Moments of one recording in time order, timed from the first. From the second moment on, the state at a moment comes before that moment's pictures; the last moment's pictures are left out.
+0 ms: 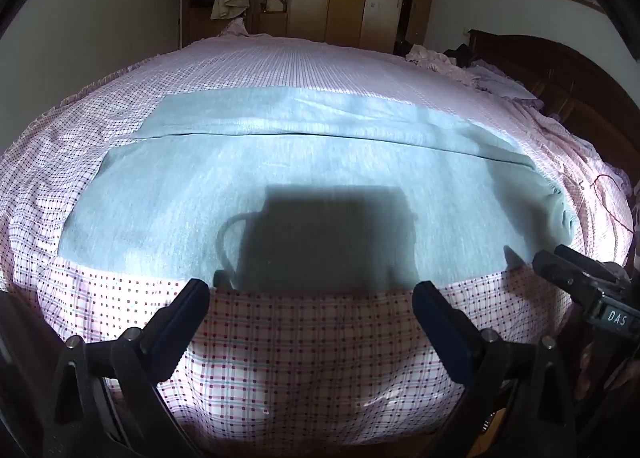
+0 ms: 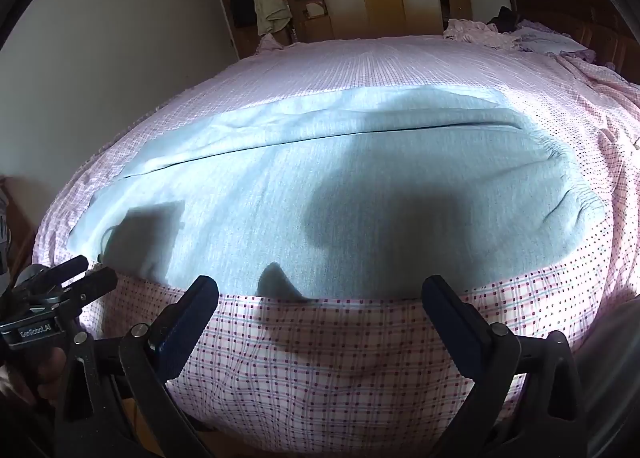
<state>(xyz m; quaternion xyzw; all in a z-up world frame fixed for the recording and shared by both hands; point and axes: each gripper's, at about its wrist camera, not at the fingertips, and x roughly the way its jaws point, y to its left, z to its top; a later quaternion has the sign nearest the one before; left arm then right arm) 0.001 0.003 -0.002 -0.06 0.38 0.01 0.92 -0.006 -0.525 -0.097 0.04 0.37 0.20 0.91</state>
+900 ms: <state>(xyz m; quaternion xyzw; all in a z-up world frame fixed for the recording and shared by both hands) 0.003 0.010 -0.009 -0.06 0.37 0.01 0.93 -0.006 -0.524 -0.101 0.04 0.37 0.20 0.91</state>
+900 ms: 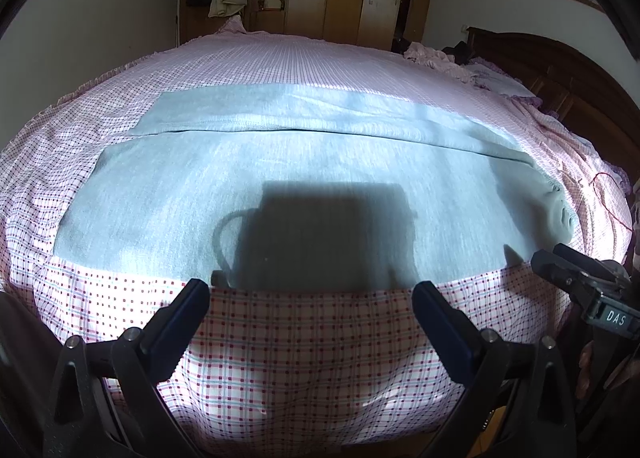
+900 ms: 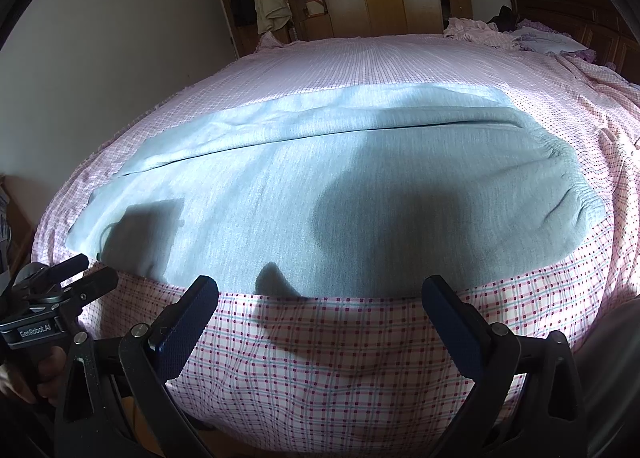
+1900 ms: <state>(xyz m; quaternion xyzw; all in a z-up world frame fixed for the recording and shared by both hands) 0.001 0.002 -0.008 -0.06 0.38 0.00 0.92 -0.006 -0.526 -0.101 0.04 0.37 0.20 0.91</state>
